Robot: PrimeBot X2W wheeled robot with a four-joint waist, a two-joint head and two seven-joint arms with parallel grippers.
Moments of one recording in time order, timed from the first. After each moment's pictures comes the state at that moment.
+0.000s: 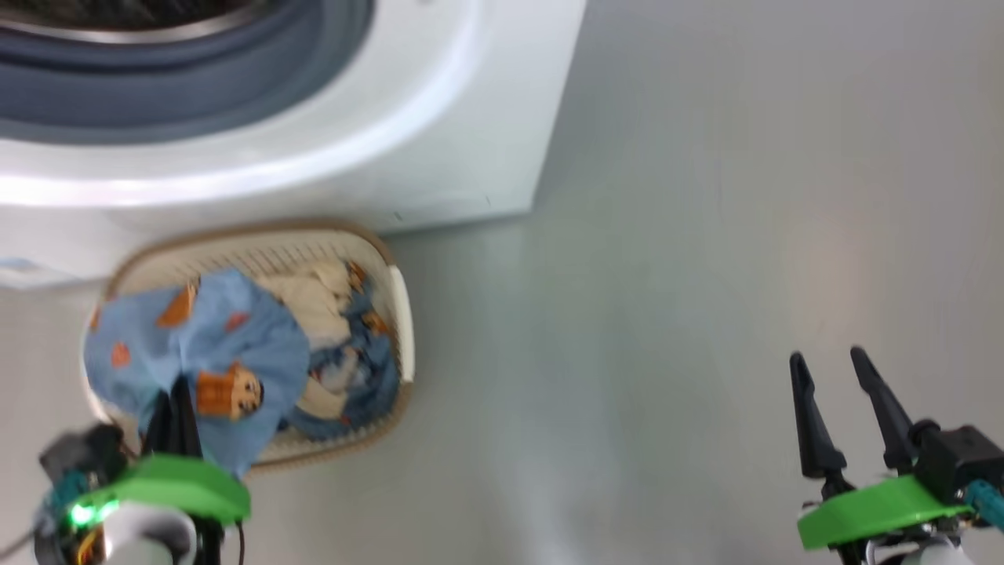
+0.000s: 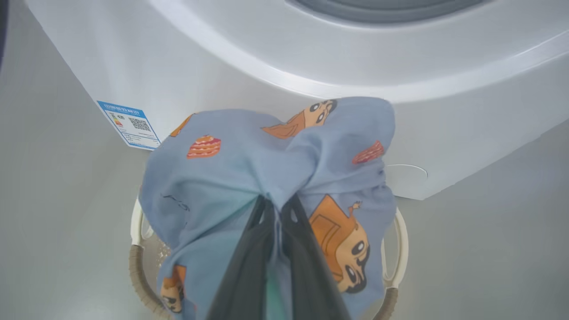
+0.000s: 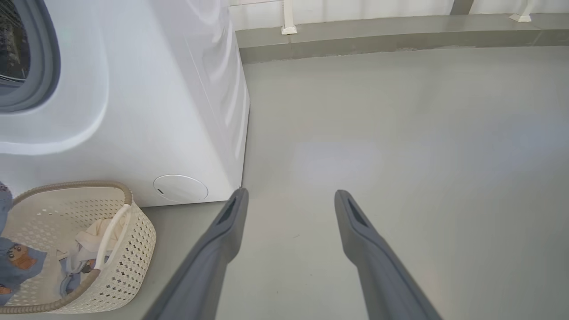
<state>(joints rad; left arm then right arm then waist) -0.35 0.03 0.15 0.60 -0.30 -0.06 -0.26 -0.08 -0.07 -0.10 0.12 0.17 0.13 -0.25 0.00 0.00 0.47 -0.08</state>
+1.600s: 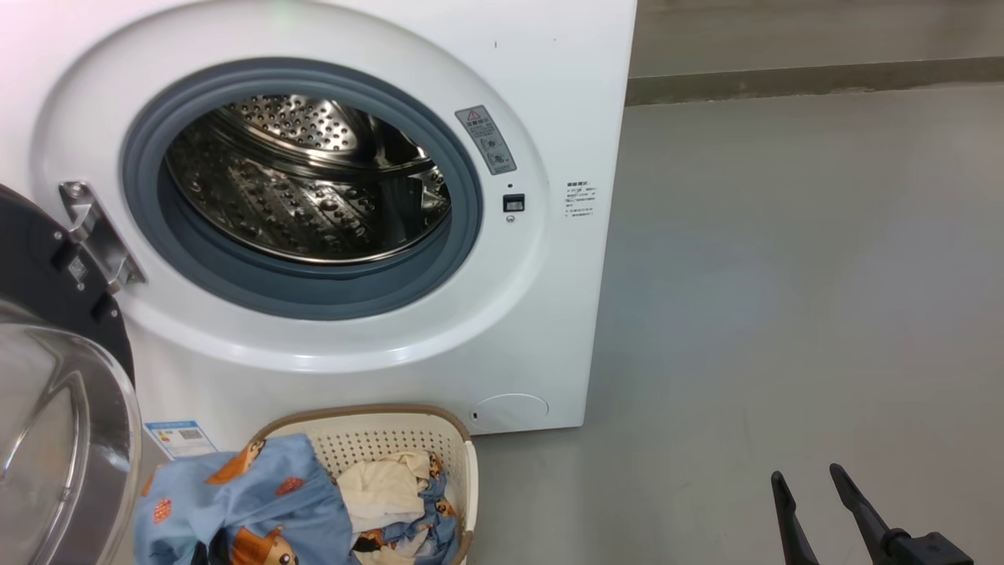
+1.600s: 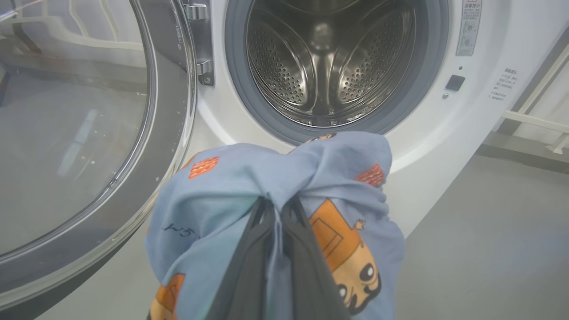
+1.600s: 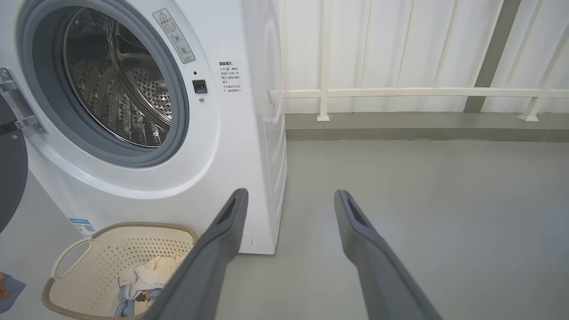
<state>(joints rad) 0.17 0.04 0.00 0.17 -0.30 0.01 -0.26 0.17 -0.04 -0.08 0.08 0.10 0.13 -0.25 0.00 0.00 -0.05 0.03</state>
